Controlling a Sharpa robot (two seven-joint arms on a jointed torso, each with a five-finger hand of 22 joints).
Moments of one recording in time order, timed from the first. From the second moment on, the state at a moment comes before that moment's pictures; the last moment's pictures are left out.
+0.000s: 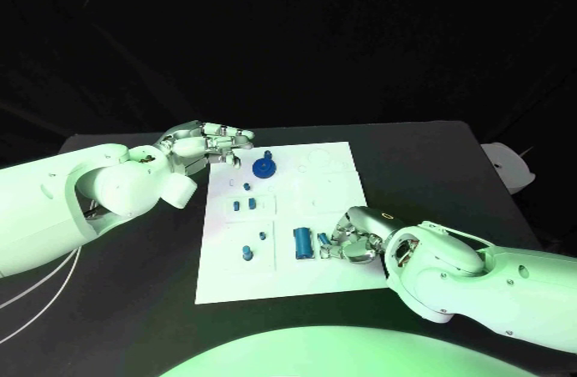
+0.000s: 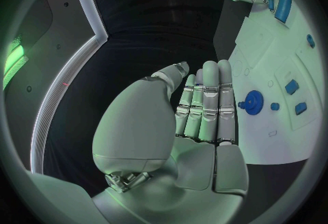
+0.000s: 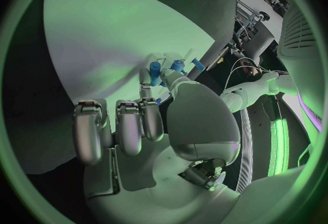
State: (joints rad) left arm 1.20 -0.96 -0.02 1.57 -0.04 -0.07 0.10; left_hand 1.41 -0.16 0.40 0.07 0.23 1.02 0.19 0.10 0.07 1.04 0.12 0.31 0.11 1.09 0.04 1.01 0.32 0.18 0.91 0.14 0.88 0.60; right arm 0.98 -0.94 -0.14 1.91 -1.46 -0.41 -0.58; right_hand 1.14 -0.13 0.28 0.18 0.37 1.15 0.05 0.21 0.42 1.47 -0.02 1.44 1.31 1.47 -0.08 1.53 1.31 0.02 1.47 0.03 1.52 1.31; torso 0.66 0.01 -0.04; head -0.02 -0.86
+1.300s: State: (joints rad) left arm 1.20 -0.96 -0.02 1.57 -0.05 -0.05 0.08; left_hand 1.41 -0.16 0.40 0.07 0.23 1.01 0.19 0.10 0.07 1.04 0.12 0.31 0.11 1.08 0.04 1.01 0.32 0.18 0.91 0.14 0.87 0.60; right arm 0.98 -0.95 -0.14 1.93 -1.45 -0.41 -0.58; right_hand 1.03 -0.11 0.10 0.29 0.42 1.15 0.05 0.21 0.43 1.47 -0.02 1.44 1.31 1.47 -0.08 1.53 1.31 0.02 1.47 0.03 1.52 1.31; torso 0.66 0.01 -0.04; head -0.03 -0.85
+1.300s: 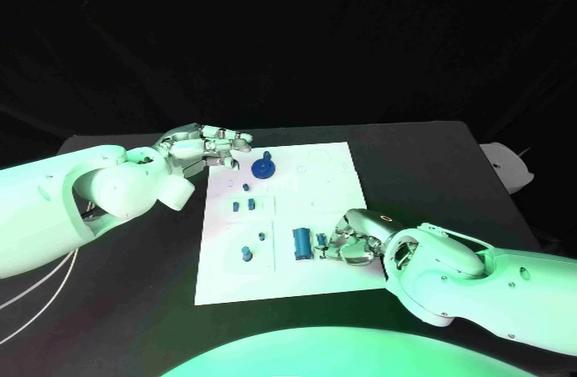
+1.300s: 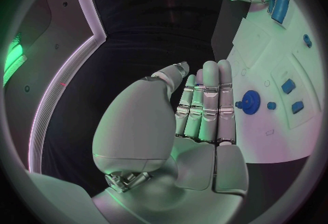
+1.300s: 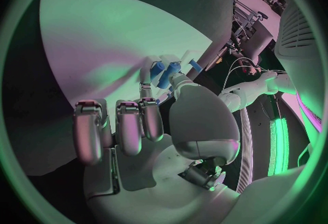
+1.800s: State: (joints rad) left arm 1.20 -0.96 -0.02 1.57 -0.05 -0.05 0.07; left_hand 1.41 -0.16 0.40 0.07 0.23 1.01 0.19 0.10 0.07 1.04 0.12 0.31 0.11 1.08 0.04 1.01 0.32 0.18 0.91 0.14 0.87 0.60; right arm 0.98 -0.99 -0.14 1.95 -1.45 -0.39 -0.56; right_hand 1.10 -0.09 0.08 0.25 0.42 1.15 0.05 0.21 0.43 1.47 -0.02 1.44 1.31 1.47 -0.08 1.53 1.31 0.02 1.47 0.03 1.52 1.31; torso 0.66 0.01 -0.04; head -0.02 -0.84
